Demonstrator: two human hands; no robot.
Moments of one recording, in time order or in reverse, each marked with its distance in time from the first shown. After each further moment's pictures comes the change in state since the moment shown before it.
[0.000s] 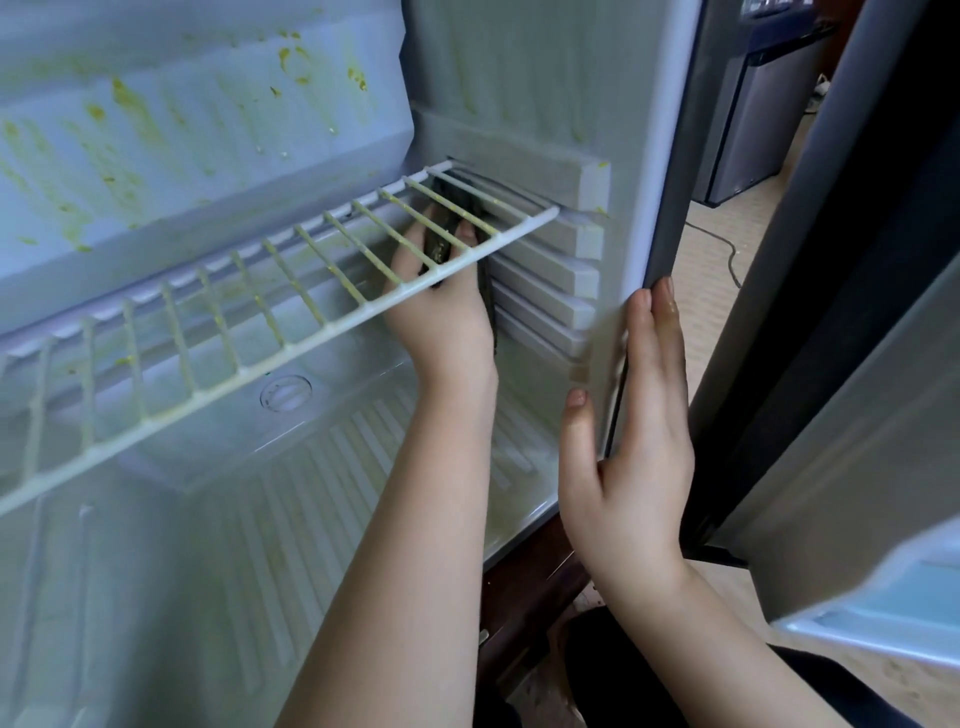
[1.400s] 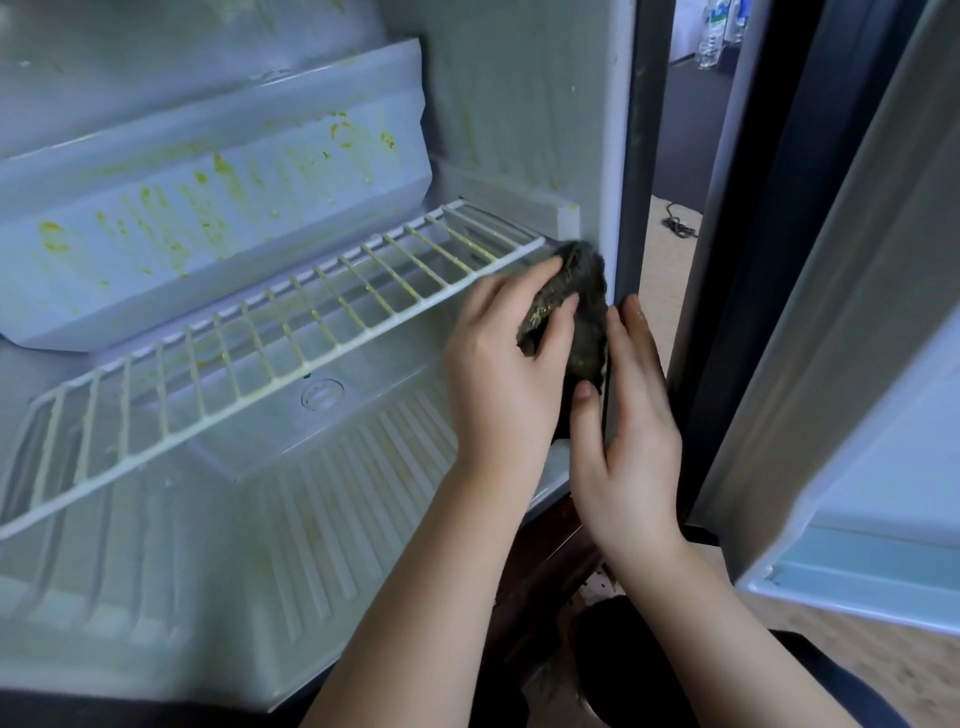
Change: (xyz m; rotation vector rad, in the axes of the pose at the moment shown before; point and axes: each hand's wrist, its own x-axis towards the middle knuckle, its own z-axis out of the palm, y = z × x) left_hand -0.072 0.056 -0.024 0.519 -0.313 0.613; right_hand 0.004 -0.010 -0.020 0.081 -0.104 0.069
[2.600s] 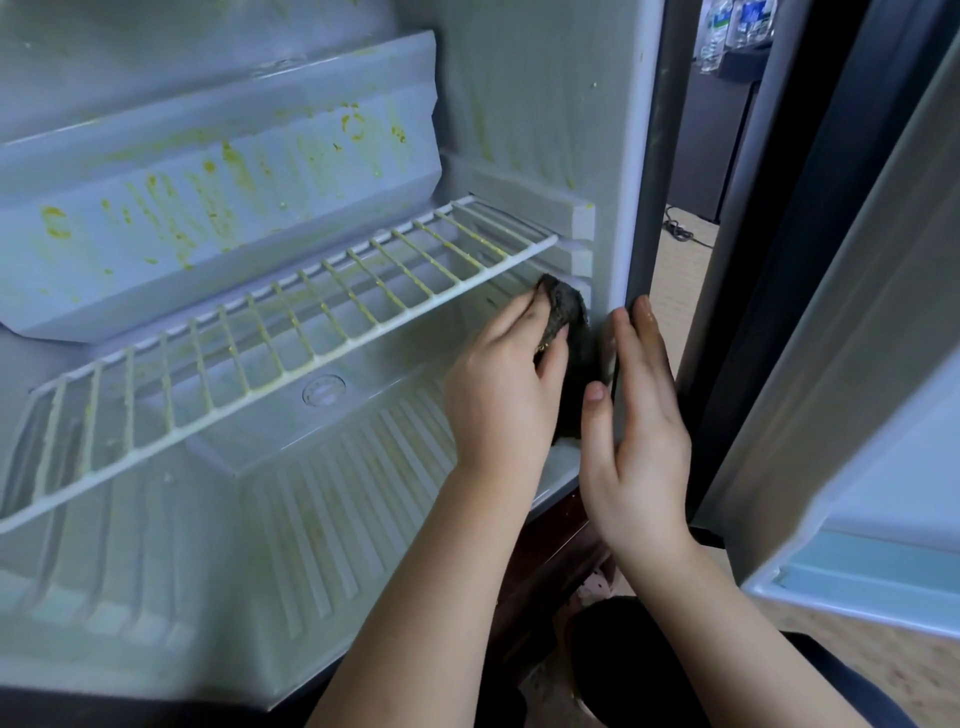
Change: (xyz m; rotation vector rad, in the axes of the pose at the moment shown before) left_hand -0.009 -0.029 0.005 0.226 -0.163 0.056; right_hand 0.000 0.003 0.000 -0.047 -0.010 -0.029
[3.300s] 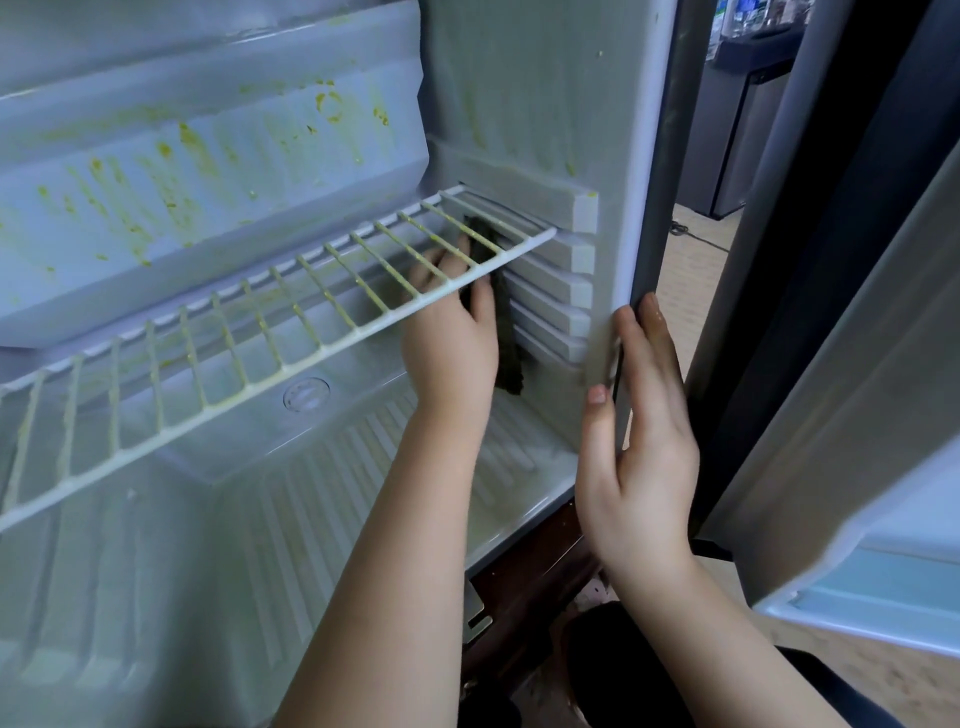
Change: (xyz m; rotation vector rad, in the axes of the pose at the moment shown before) left_hand 0.042 -0.052 0.022 0.016 0.102 -0.193; right_hand -0.001 -0.001 0.006 0.015 0.066 0.030
